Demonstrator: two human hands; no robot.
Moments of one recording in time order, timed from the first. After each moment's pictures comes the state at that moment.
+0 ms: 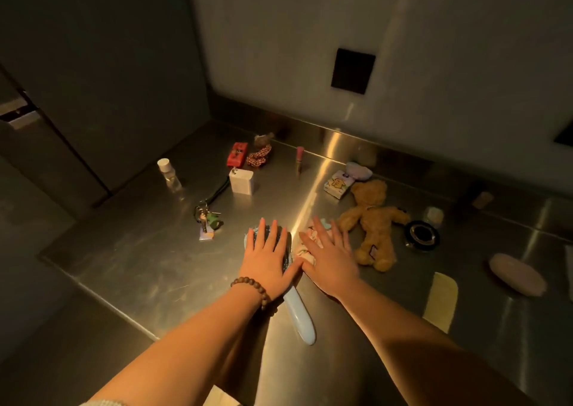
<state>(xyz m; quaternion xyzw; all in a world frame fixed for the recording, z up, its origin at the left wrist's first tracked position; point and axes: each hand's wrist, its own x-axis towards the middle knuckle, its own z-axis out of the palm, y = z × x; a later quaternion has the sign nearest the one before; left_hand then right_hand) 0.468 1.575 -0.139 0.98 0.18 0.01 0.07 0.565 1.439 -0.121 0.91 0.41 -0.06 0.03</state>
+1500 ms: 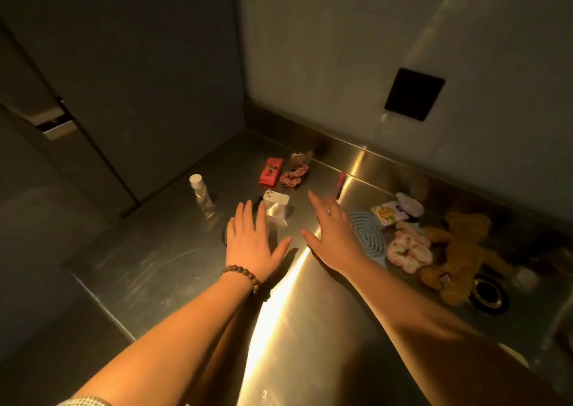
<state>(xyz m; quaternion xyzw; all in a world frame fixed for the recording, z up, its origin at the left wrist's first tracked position) 0.487 1.695 -0.110 0.93 0.34 0.10 0.07 0.620 1.567 -0.086 0.88 0.42 -0.08 -0.22</state>
